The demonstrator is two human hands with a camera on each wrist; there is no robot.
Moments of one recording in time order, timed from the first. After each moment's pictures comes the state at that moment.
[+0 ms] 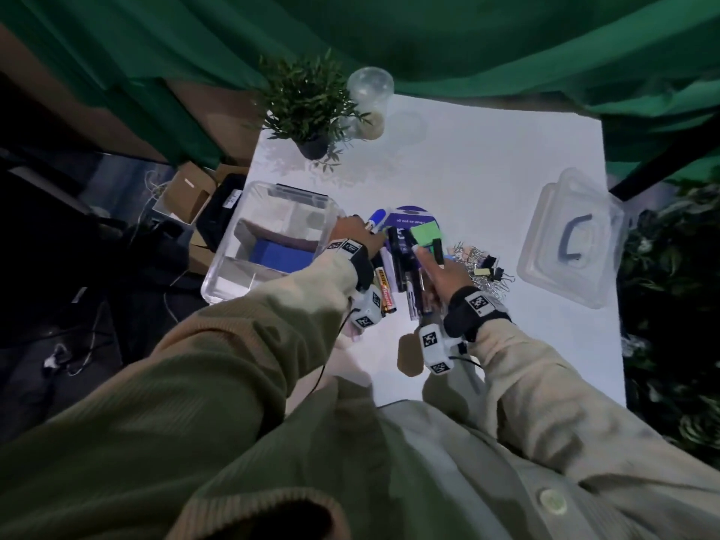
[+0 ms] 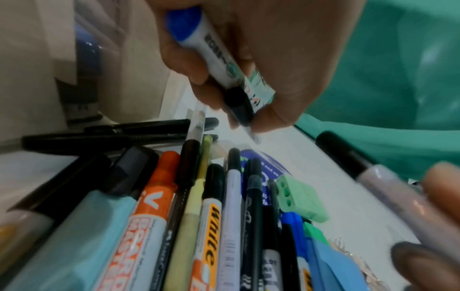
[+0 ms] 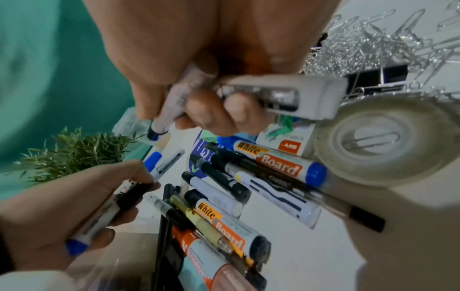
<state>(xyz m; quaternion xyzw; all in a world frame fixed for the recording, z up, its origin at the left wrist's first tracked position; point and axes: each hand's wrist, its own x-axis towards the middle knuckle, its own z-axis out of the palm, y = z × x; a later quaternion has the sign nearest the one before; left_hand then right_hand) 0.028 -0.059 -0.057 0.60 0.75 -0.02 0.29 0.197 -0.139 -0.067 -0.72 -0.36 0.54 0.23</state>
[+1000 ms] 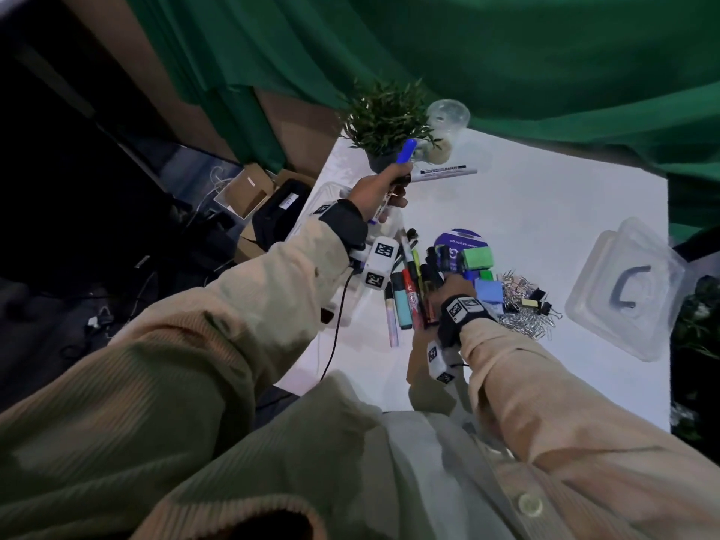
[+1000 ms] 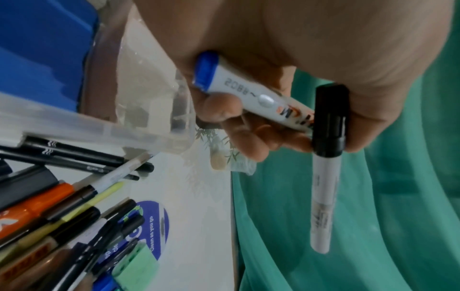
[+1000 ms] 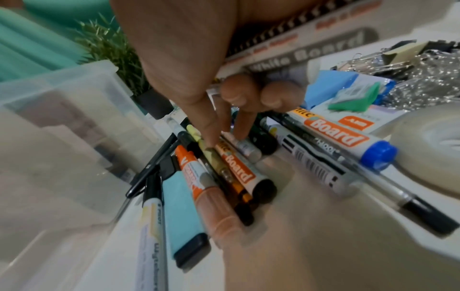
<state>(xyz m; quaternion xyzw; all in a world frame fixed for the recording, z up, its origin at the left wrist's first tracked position) -0.054 -0.061 0.044 0.34 0.60 0.38 0.62 0.123 -0.124 -0.085 -0.75 -0.57 0.34 -0.04</state>
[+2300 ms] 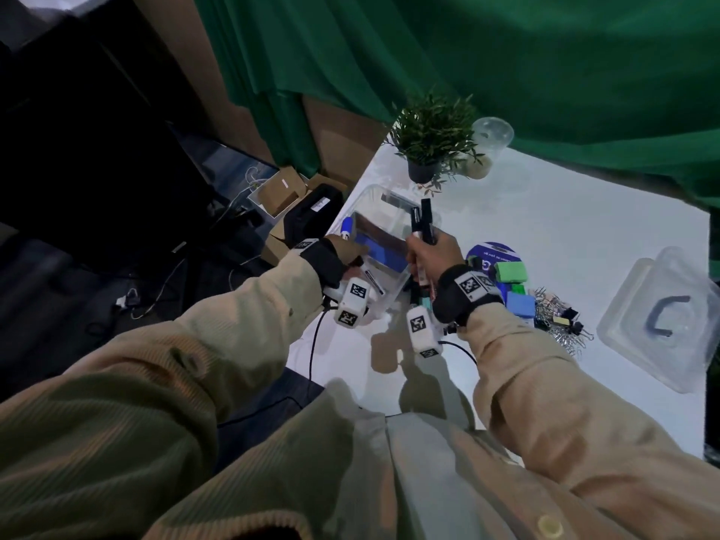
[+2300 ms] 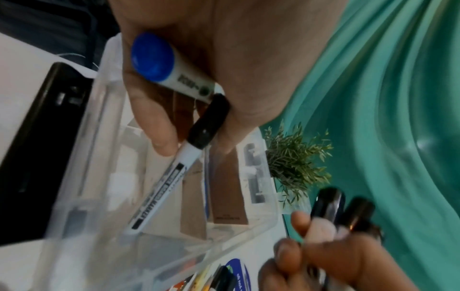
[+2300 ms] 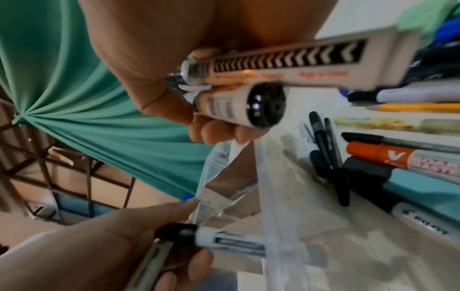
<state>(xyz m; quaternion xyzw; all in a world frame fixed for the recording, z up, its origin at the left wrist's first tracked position) -0.153 -0.142 -0.003 0.30 0.79 0.16 0.51 0.029 -0.134 0.015 -0.60 -0.49 0.56 0.28</state>
